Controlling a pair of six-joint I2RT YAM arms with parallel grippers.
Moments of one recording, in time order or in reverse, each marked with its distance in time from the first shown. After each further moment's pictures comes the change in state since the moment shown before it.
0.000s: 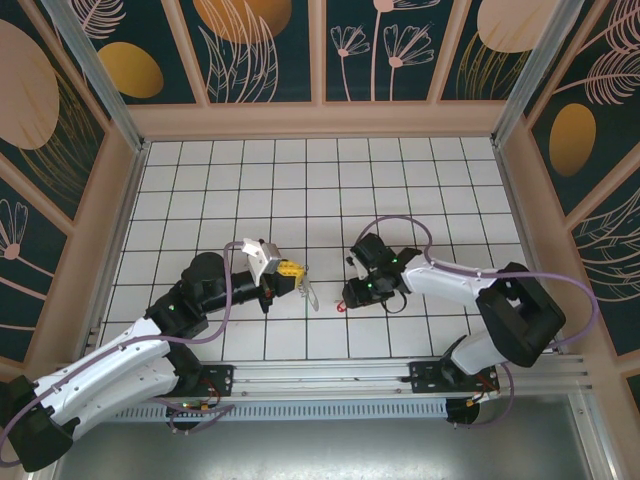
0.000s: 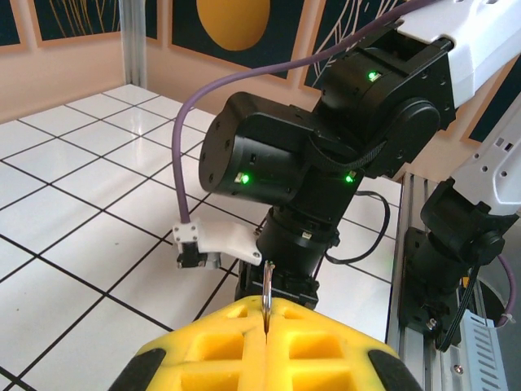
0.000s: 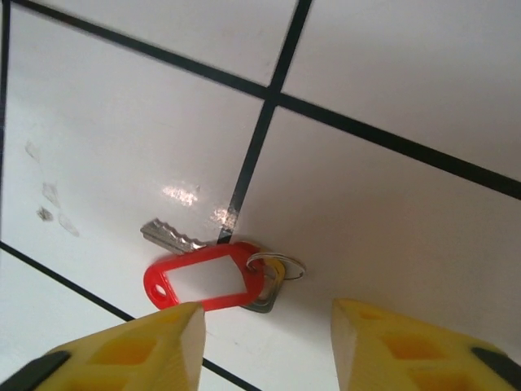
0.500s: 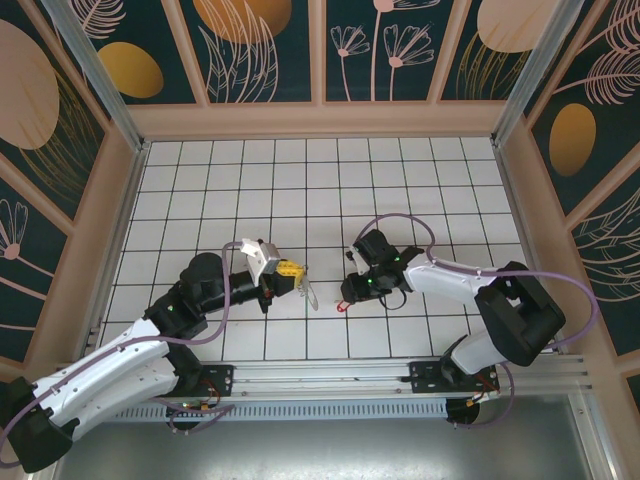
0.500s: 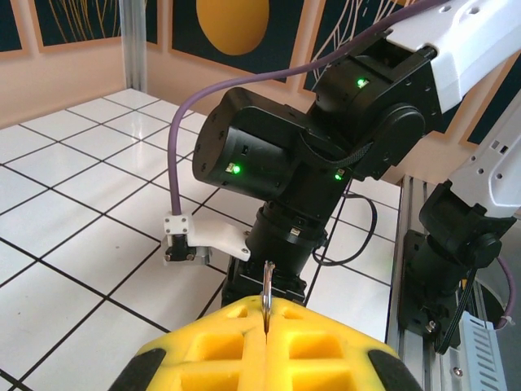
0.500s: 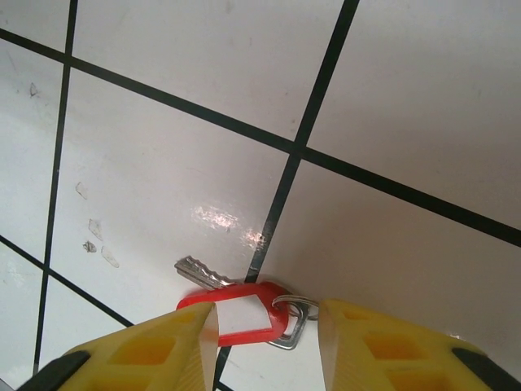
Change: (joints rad) left arm 0.000 -0.011 0.000 0.000 -0.001 0.000; right arm -0.021 0.017 -0.004 0.076 -0.049 0.007
